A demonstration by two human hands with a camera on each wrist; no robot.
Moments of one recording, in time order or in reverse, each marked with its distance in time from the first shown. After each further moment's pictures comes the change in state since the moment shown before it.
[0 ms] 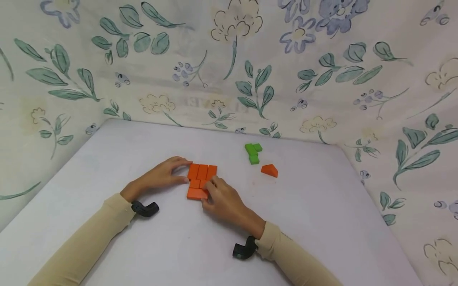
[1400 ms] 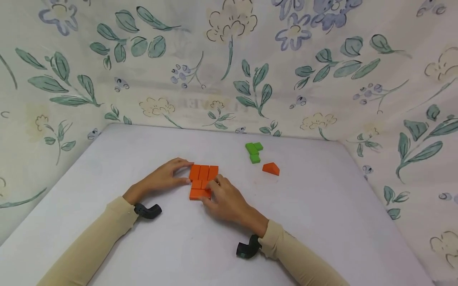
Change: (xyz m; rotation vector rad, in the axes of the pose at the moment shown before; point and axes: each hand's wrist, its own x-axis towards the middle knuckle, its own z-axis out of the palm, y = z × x) left_hand 0.001 0.003 0.002 -0.006 0.005 -0.036; right_hand -0.002 0.003 -0.005 0.119 -0.028 0.094
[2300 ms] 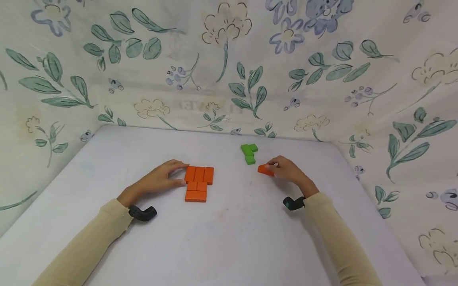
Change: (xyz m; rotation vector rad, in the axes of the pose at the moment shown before) left_hand 0.000 0.002 0.000 -0.007 -0.008 0.014; right_hand -0.015 0.178 -0.118 0.141 -0.273 0.571
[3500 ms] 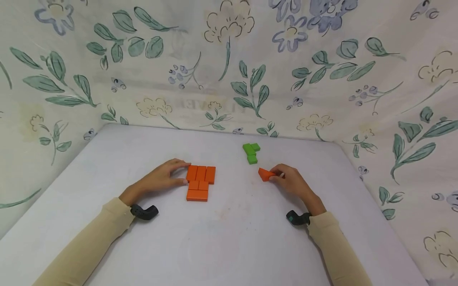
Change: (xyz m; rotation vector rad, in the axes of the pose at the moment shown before) left_hand -0.001 0.003 0.000 0.002 -0.008 -0.044; right_hand -0.028 0.019 0.031 -0.008 0.271 -0.291
